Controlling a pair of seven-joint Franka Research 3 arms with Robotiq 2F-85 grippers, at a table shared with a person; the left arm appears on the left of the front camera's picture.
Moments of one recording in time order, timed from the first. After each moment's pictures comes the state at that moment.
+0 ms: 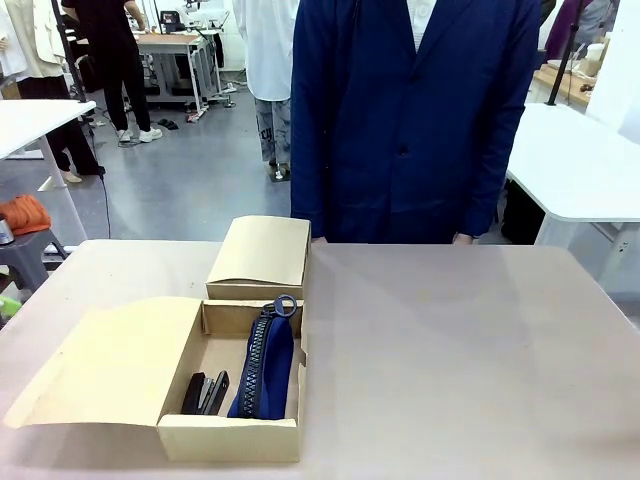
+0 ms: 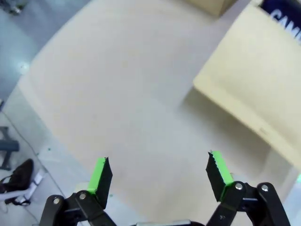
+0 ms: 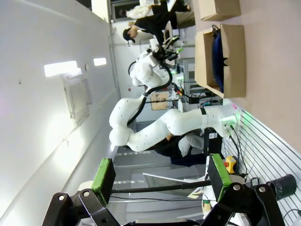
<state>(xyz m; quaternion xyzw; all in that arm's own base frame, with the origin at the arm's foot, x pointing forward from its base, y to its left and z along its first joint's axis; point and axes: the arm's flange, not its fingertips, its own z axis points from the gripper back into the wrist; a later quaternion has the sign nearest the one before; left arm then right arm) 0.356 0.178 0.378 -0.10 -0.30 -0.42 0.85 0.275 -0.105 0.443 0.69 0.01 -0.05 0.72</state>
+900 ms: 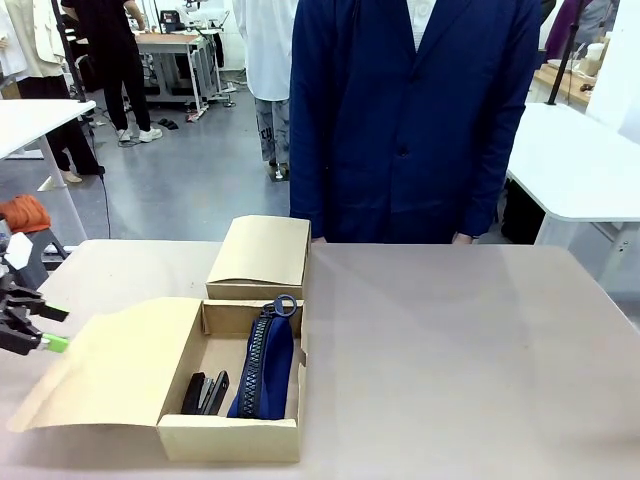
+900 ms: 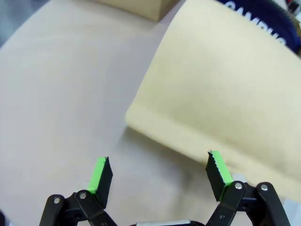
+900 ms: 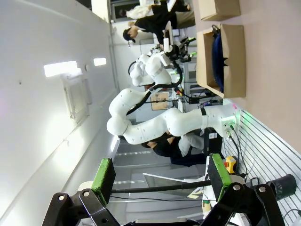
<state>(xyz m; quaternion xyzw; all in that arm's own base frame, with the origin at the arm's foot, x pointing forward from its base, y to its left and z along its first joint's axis) 0.363 0.130 0.308 -0.23 -0.31 -0.47 0.80 0.275 -0.105 0.443 0.69 0.01 -0.05 0.72</state>
